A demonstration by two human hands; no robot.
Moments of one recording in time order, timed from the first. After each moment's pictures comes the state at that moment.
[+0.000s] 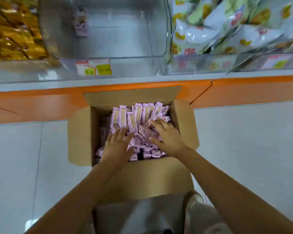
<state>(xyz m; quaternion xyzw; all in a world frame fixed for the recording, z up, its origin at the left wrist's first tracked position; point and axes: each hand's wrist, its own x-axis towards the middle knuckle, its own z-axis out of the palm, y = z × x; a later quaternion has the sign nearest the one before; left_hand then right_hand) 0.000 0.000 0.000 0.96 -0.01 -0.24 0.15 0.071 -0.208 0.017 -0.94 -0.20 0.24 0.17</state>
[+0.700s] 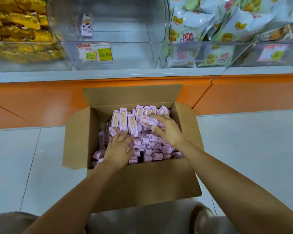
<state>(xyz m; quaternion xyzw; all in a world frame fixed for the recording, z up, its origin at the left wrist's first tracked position) -0.009 -0.004 -0.051 0.97 0.00 -0.19 0.18 0.084 -0.206 -0.014 -0.91 -0.16 0.17 0.34</state>
